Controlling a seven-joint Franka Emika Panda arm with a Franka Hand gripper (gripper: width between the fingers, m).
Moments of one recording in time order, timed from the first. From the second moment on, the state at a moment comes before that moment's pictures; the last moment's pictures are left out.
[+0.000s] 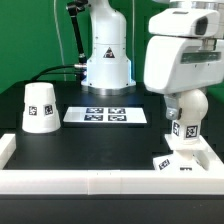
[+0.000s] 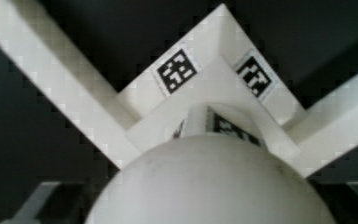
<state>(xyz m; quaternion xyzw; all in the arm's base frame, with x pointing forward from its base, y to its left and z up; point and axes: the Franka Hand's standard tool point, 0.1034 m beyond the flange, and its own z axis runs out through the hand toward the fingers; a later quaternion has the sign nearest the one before) 0.610 0.101 0.106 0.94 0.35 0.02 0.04</state>
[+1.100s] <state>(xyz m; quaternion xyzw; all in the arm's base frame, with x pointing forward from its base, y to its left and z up) 0.609 0.099 0.106 1.00 -0.08 0.04 0.01</state>
